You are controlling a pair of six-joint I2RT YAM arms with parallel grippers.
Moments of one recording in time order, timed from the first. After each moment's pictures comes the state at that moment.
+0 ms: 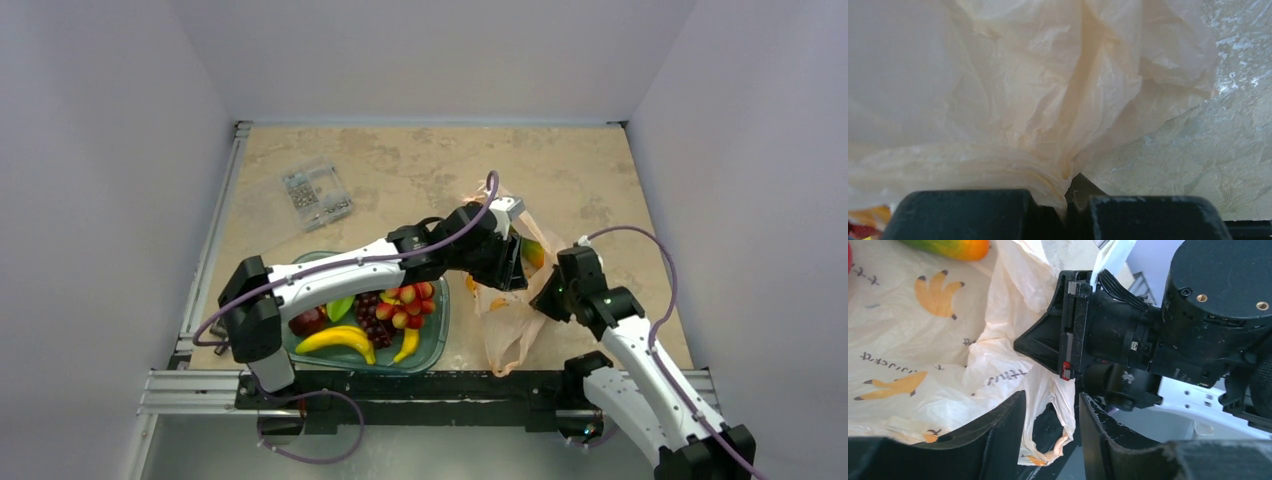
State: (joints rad) left arm -1.11 1.68 1.45 -0.32 0.17 -0.69; right arm 0.30 0.73 0.56 -0.80 0.04 0.82
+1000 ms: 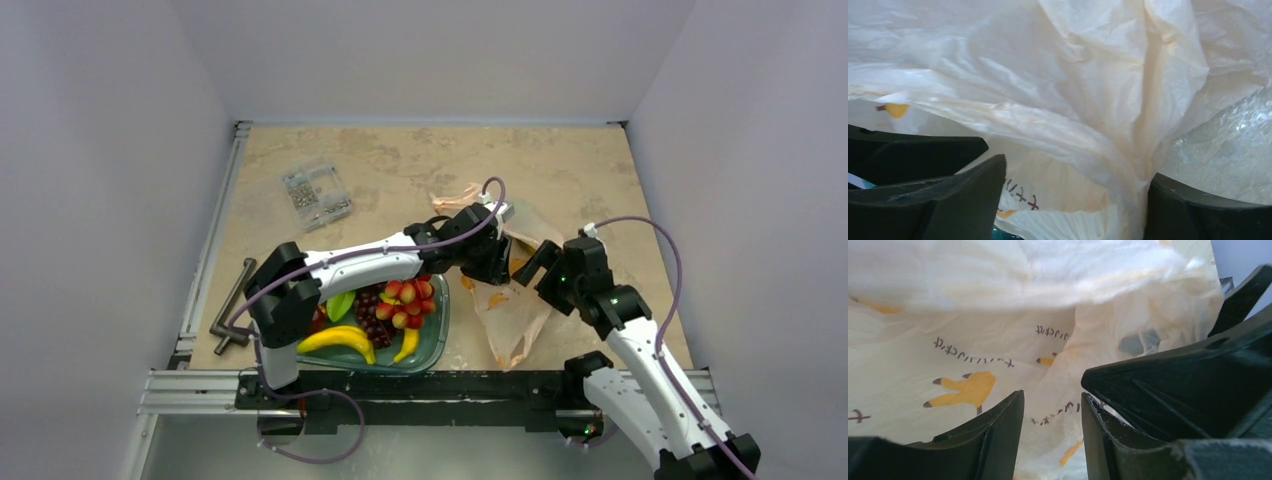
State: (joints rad) left arm -1.04 1.85 1.43 -0.31 0.10 -0.62; right arm 0.30 0.71 0.57 -0.71 -0.01 0.88
